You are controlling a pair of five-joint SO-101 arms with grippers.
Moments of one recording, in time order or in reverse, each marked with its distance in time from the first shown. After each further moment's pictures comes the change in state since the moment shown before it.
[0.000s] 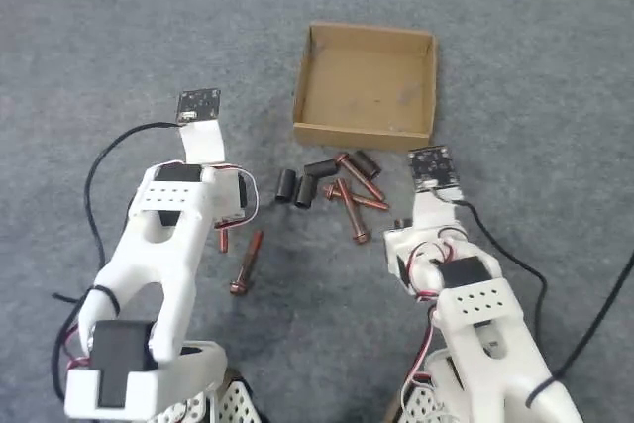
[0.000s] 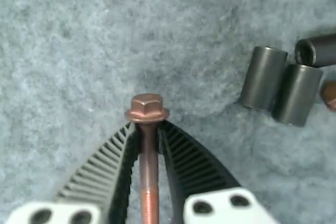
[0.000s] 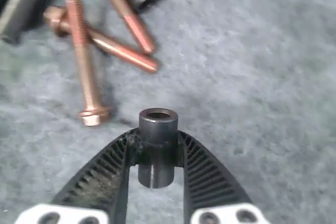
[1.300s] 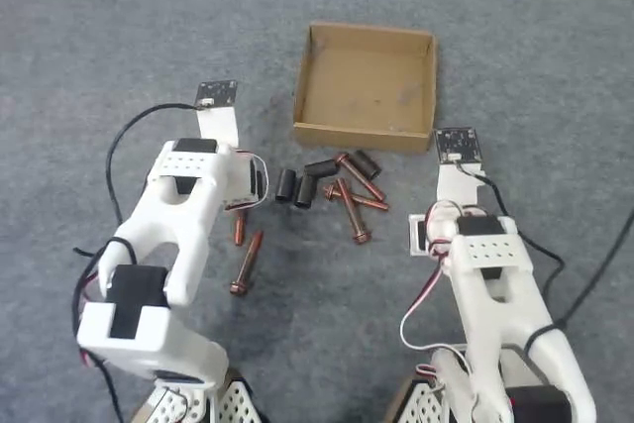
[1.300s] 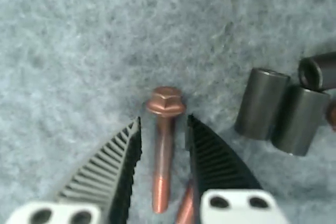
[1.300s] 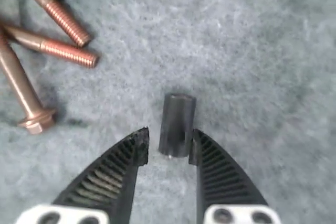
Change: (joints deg) left arm 1.8 16.0 -13.1 2.5 -0.4; right arm 8.0 18.5 -15.6 9.6 2.4
